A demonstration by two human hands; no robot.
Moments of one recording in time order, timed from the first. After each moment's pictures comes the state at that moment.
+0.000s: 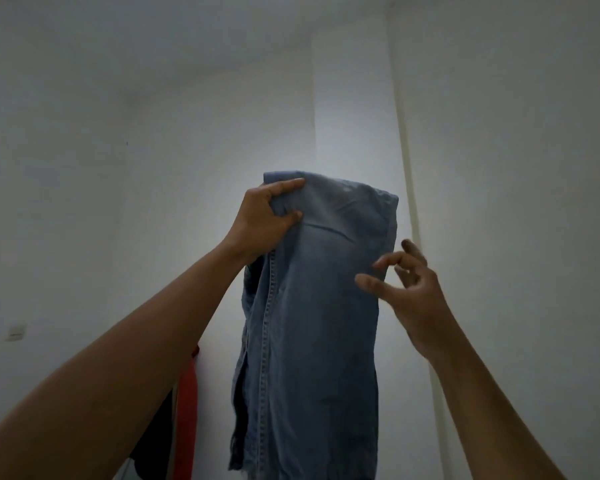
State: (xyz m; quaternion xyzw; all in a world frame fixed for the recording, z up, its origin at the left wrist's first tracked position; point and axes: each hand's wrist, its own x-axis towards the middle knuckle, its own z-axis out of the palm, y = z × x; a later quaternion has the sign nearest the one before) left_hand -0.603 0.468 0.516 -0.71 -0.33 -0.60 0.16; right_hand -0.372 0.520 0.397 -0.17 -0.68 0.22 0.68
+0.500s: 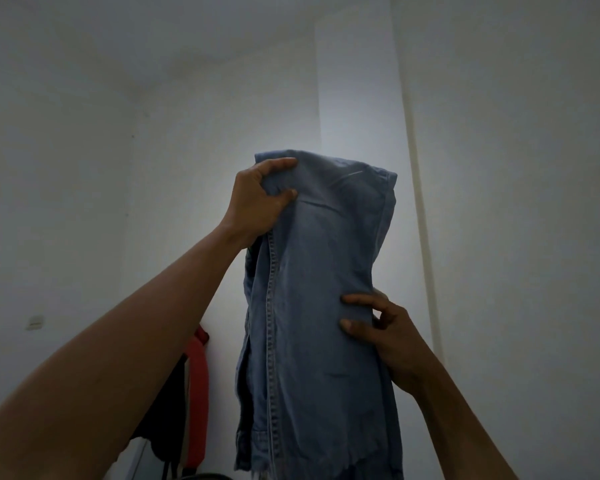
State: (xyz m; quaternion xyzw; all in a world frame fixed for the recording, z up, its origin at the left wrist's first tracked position) left_hand -0.603 0.456 0.519 -0.69 -0.29 -0.64 0.18; right_hand -0.397 0.523 0.334 -0.12 -0.69 0.39 0.59
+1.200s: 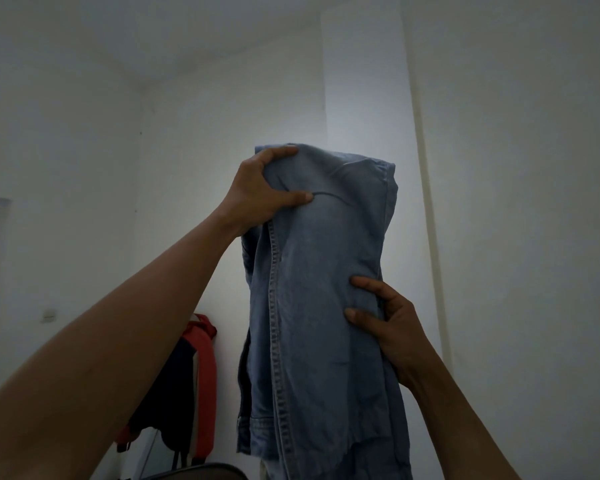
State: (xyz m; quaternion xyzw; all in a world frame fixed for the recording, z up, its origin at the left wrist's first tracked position) left_hand -0.612 0.442 0.525 -0.71 -0.35 -0.58 0.18; right_hand -0.402 0.519 0.334 -0.06 -0.66 0.40 0.63
